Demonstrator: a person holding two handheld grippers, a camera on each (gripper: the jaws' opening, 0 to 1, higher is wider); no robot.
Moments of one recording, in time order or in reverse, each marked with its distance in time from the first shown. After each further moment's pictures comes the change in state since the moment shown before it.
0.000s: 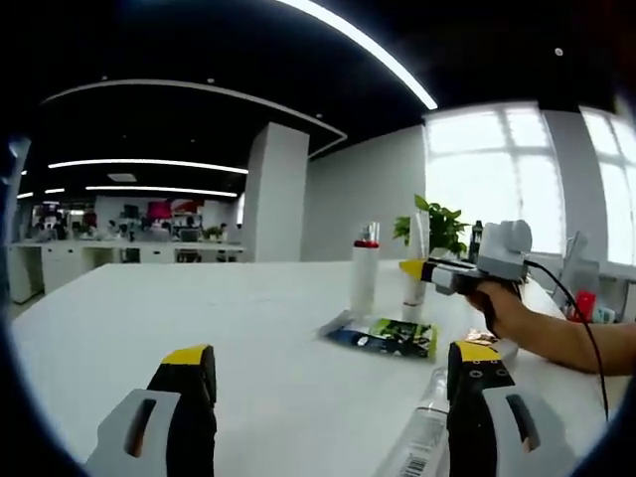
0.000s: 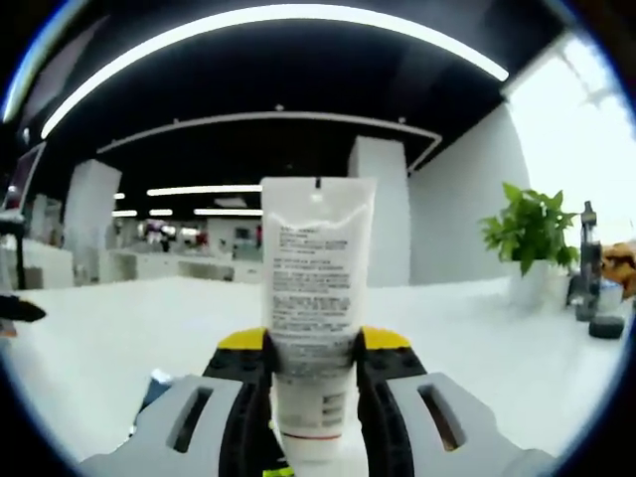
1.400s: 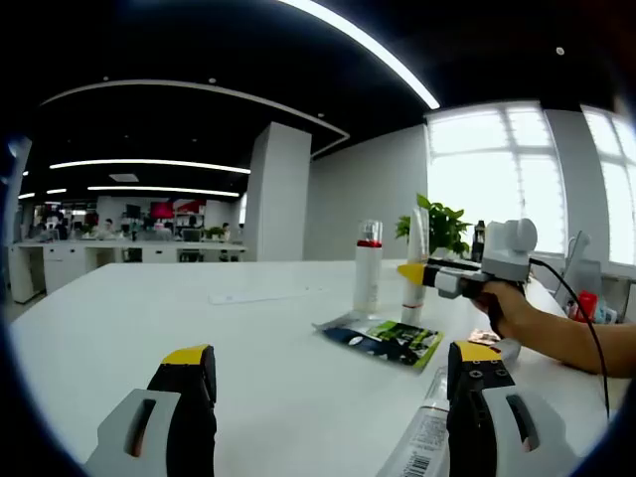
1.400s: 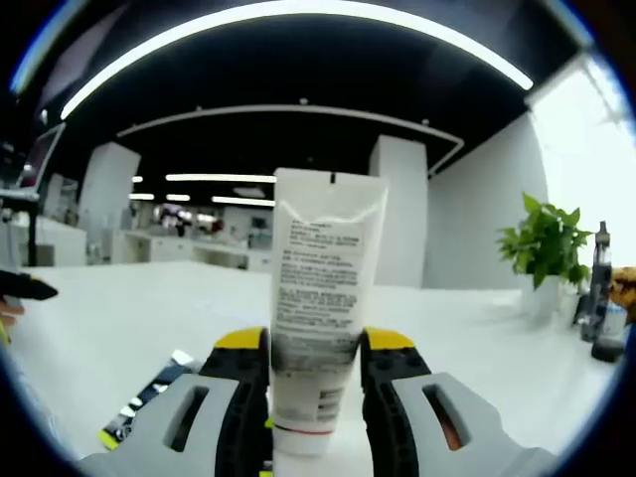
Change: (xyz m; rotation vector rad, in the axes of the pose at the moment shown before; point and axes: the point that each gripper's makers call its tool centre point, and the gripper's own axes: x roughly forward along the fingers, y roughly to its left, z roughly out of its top) left arm 0.000 0.002 0.000 -0.001 0.001 0.009; right arm -0.012 0.024 -0.005 -0.079 0.024 0.072
